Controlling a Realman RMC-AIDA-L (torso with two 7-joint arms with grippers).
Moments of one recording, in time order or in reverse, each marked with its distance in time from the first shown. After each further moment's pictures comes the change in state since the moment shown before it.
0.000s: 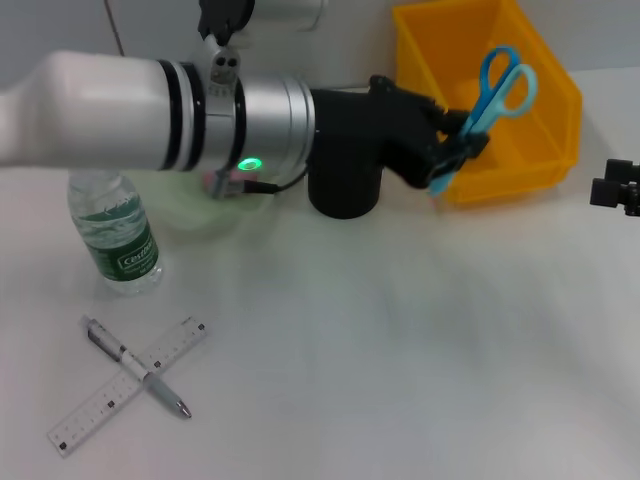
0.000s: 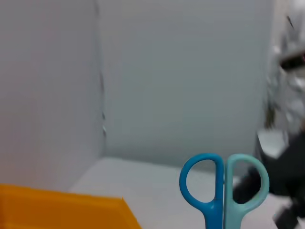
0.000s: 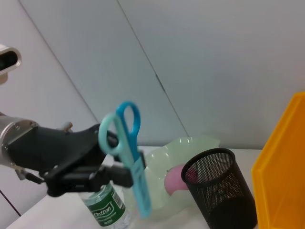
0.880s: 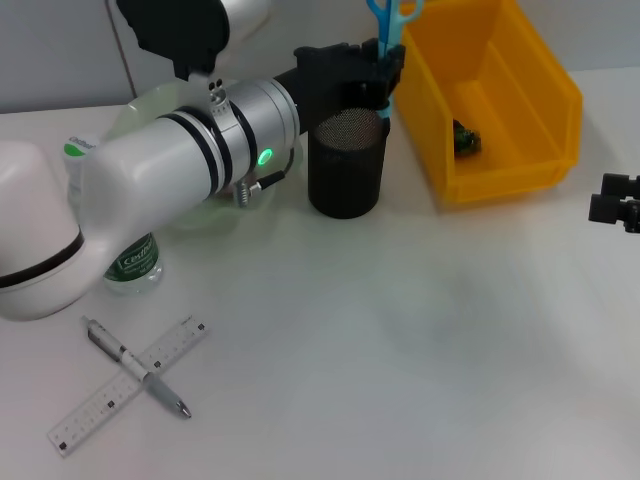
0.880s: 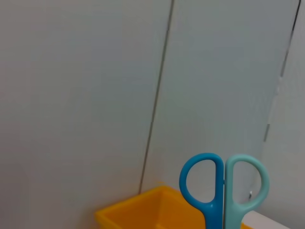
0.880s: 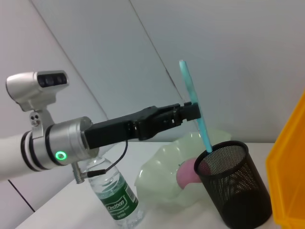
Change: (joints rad) left arm 0.012 -0.001 0.331 -0.217 -1.055 -0.673 0.642; right arm -0.015 0.008 -0.002 0.003 0.000 -0.035 -0.007
